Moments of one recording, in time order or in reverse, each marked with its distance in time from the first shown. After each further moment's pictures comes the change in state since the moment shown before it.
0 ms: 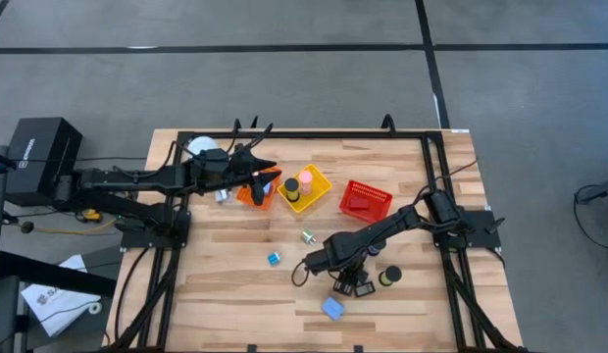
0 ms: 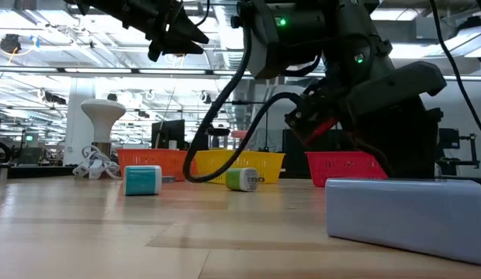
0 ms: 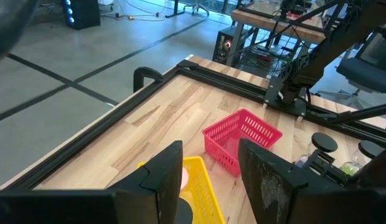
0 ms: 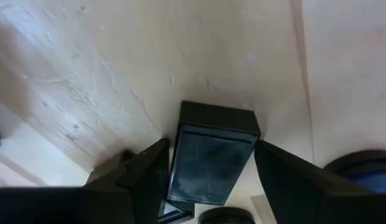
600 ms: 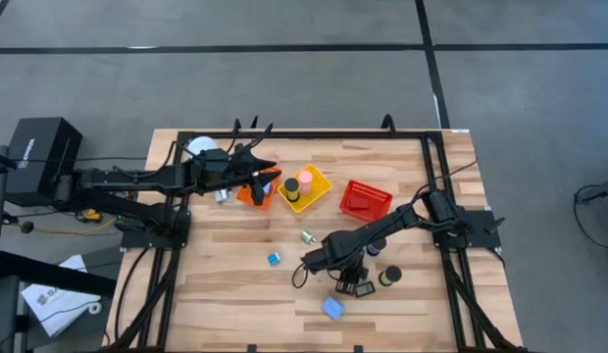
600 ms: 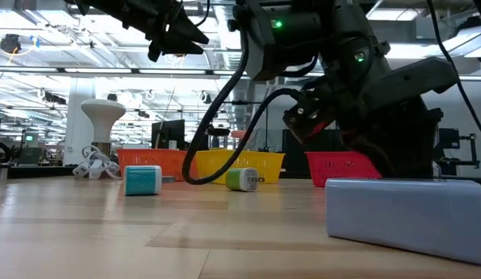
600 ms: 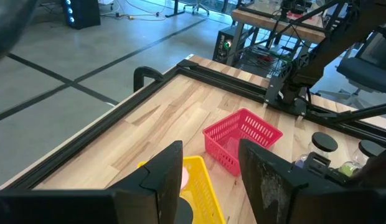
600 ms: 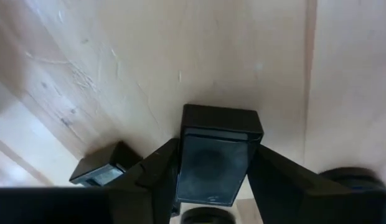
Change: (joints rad) left arm 0.000 0.000 0.000 -0.002 0.000 0.000; right arm -0.027 0.005 0.026 -0.037 0.024 -0.152
